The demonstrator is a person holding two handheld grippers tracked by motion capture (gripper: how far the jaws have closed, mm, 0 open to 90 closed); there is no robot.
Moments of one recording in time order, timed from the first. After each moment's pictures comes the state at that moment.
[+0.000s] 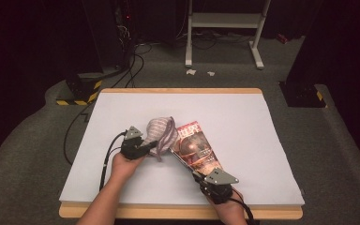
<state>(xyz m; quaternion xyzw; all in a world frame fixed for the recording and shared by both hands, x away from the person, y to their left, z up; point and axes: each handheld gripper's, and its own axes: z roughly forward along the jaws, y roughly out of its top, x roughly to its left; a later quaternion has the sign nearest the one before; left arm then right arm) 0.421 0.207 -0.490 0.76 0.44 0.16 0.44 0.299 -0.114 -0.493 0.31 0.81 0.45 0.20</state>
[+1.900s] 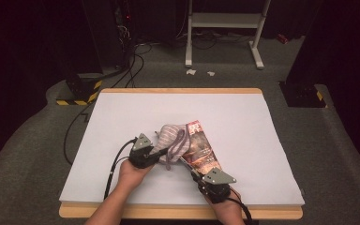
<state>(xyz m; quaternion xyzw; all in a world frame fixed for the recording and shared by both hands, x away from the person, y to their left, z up) 0.388 0.172 -0.482 0.78 0.38 0.17 0.47 0.301 -0.108 -0.495 0.31 0.81 0.46 0.20</state>
